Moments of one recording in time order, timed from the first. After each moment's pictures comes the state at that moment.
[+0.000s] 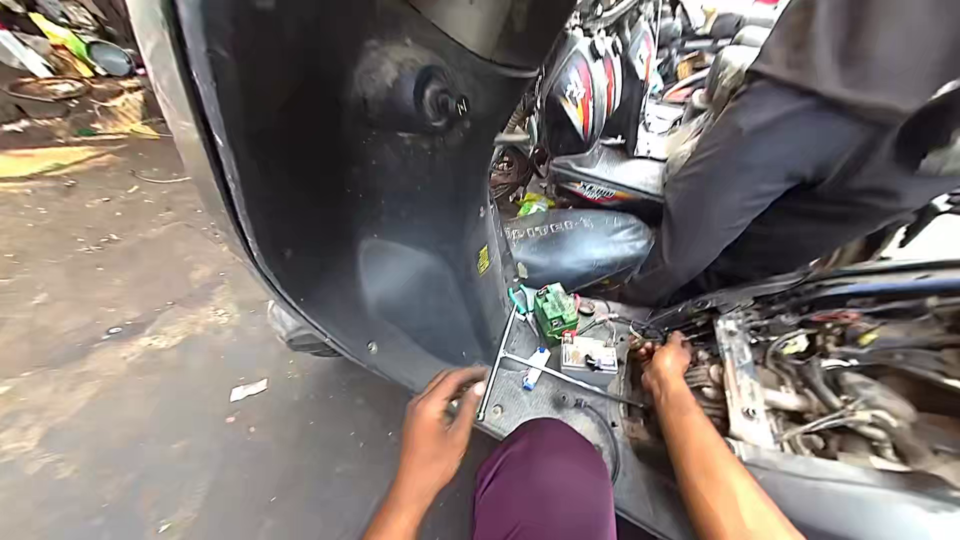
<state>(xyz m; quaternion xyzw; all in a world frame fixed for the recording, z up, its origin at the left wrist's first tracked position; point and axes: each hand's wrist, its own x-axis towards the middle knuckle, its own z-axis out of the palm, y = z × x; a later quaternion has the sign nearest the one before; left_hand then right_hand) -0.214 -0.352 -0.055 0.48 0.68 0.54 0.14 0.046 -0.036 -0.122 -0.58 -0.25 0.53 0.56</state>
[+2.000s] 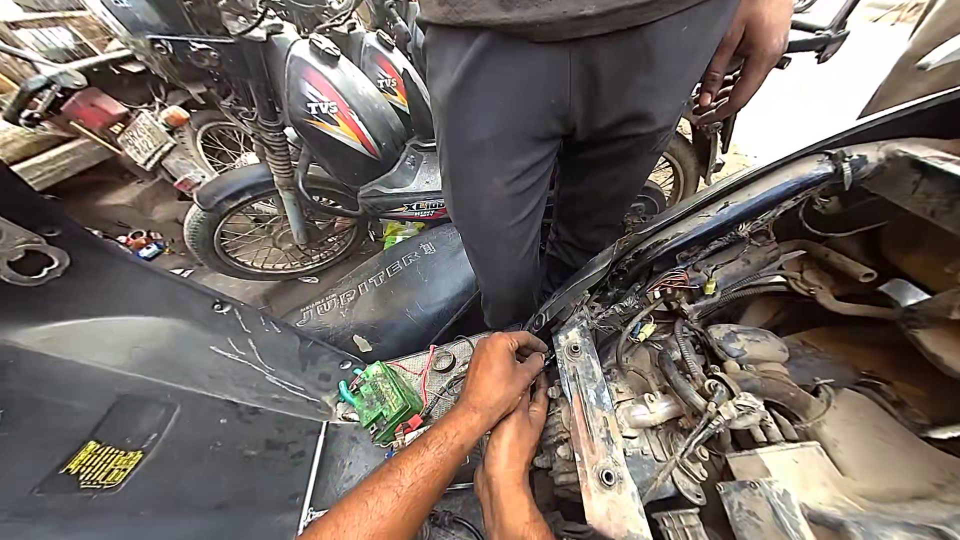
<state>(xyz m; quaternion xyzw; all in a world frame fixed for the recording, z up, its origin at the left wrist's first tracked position) 0.006 0.008 -0.049 0.68 0.62 0.27 0.28 0.031 -0.053 -0.097 -0.47 -0.10 0.53 0.69</state>
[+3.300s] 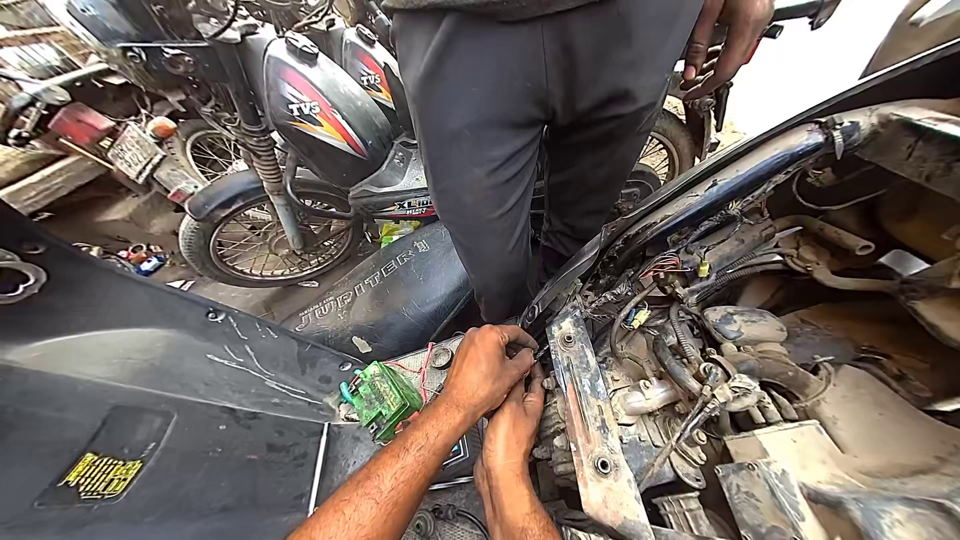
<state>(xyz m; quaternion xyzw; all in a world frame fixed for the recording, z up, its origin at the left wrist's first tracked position) -0.002 0.007 -0.035 0.73 0.62 0.20 0.21 0.034 -0.051 -0.092 -0.48 -0.09 0.55 0.68</state>
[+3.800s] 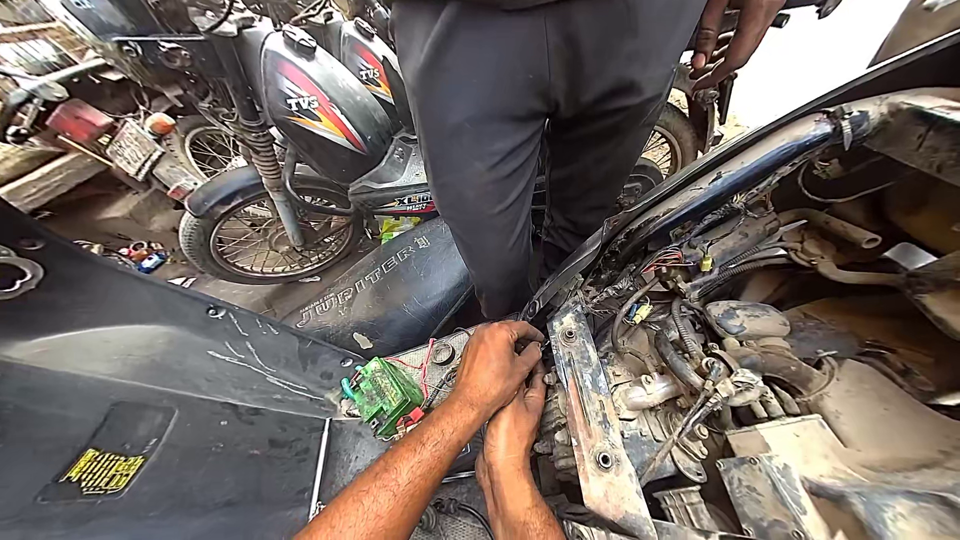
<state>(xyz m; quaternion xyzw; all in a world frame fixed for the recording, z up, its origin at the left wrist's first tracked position) 0.008 0.005 -0.045 0.74 0.61 0.22 0.17 0.033 -0.053 -0.095 -0.46 -0.11 0.54 0.70</state>
